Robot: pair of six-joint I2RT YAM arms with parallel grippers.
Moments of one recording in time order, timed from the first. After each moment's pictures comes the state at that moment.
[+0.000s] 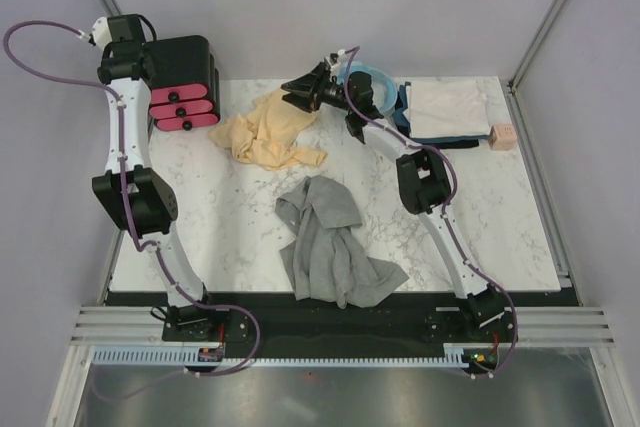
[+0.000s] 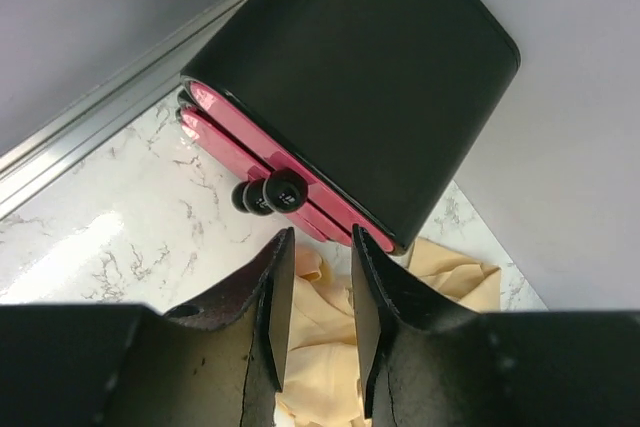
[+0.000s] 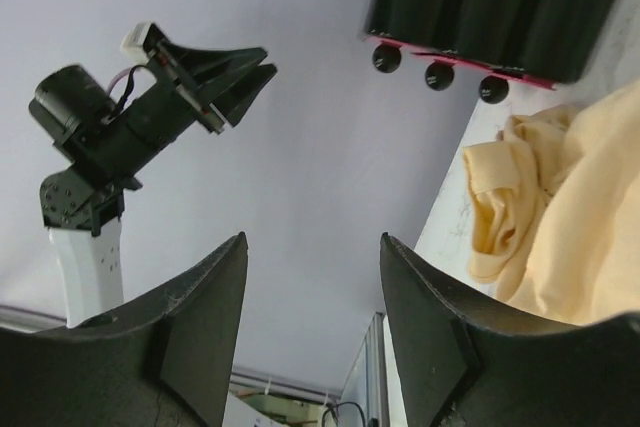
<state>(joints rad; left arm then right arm) 0.20 2.01 2.20 -0.77 -0.29 -0.68 0.44 2.78 2.38 0.63 -0.76 1.51</state>
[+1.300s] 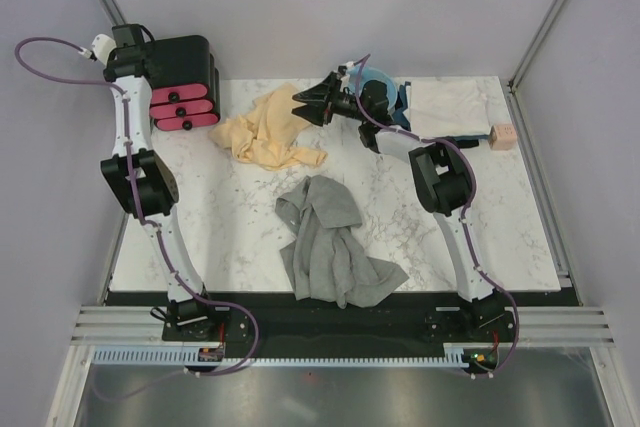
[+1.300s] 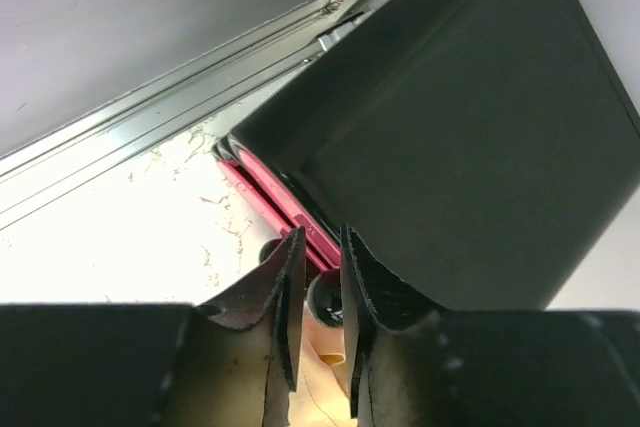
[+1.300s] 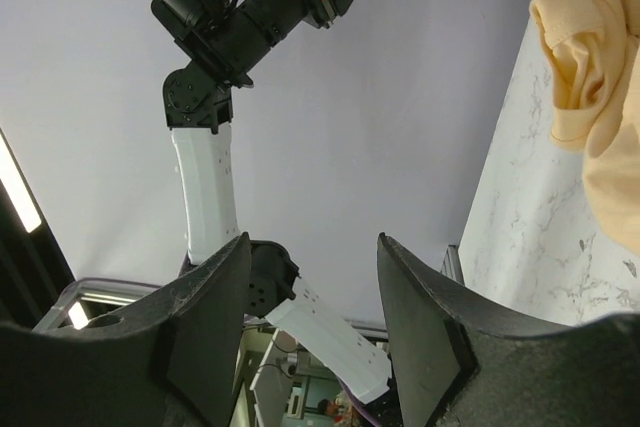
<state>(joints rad) 0.25 2.26 2.38 -0.81 -0.36 -0.77 0.43 2.48 1.86 0.86 -0.87 1.71</state>
